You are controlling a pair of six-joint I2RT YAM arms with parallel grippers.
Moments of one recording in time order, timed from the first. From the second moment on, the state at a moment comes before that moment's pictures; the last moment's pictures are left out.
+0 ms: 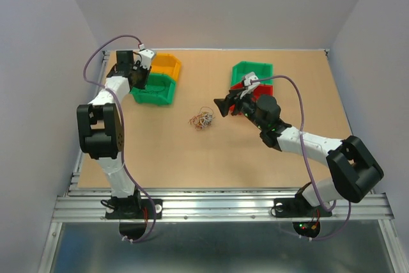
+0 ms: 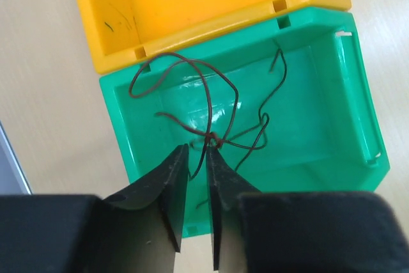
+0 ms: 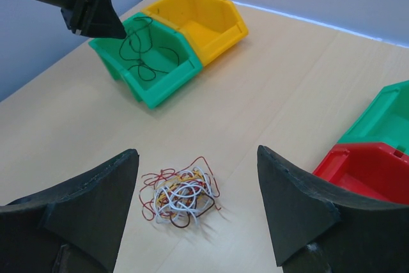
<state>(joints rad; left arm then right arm) 0.02 1.87 1.43 -0.30 0.19 0.42 0.63 1.43 0.72 0.71 -0.04 0.17</state>
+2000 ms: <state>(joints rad) -0.34 1.18 0.67 0.17 0.66 0.40 0.63 1.42 0.84 0.32 -0.58 0.04</state>
